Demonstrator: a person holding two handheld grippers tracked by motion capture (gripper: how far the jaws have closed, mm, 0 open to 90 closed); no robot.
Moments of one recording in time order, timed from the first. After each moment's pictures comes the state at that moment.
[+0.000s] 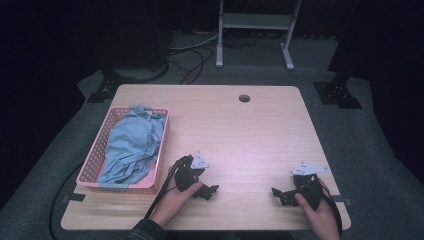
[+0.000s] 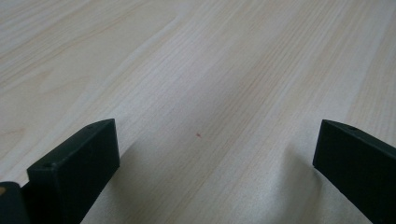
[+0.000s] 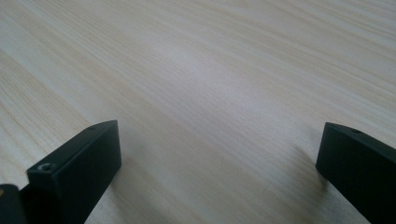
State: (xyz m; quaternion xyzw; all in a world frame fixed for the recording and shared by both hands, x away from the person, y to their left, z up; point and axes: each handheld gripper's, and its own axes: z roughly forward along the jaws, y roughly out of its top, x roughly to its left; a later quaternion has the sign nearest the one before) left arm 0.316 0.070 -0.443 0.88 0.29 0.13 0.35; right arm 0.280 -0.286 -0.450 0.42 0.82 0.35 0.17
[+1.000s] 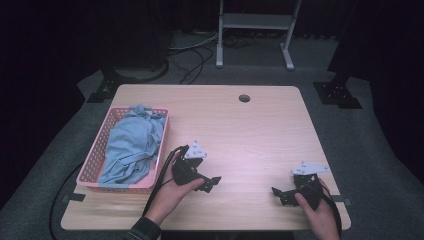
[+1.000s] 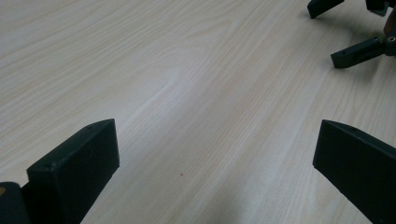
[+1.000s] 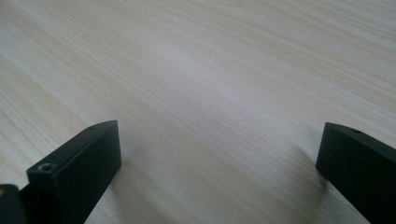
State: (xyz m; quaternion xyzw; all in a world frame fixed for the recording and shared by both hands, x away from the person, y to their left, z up) left arm 0.314 0.073 -0.392 0.86 0.29 0.10 0.41; right arm 0.280 -0.286 -0.450 0.43 0.82 0.35 0.18
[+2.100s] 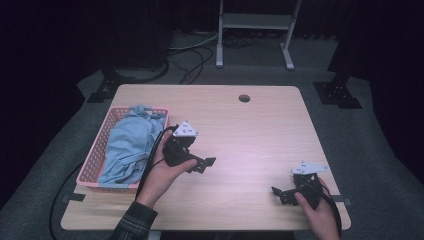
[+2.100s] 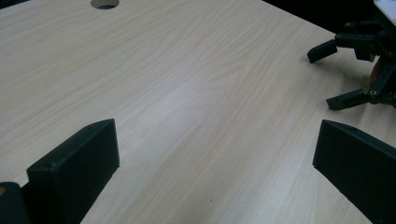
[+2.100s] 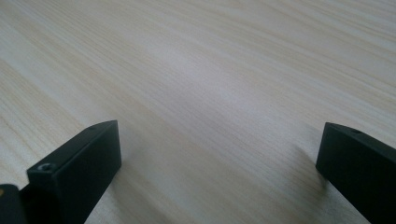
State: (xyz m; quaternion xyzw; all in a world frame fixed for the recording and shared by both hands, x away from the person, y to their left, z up) left arm 0.337 0.094 -0.341 0.84 0.30 0.11 0.44; right arm 0.281 -0.286 -0.449 0.43 0.82 0.35 0.17
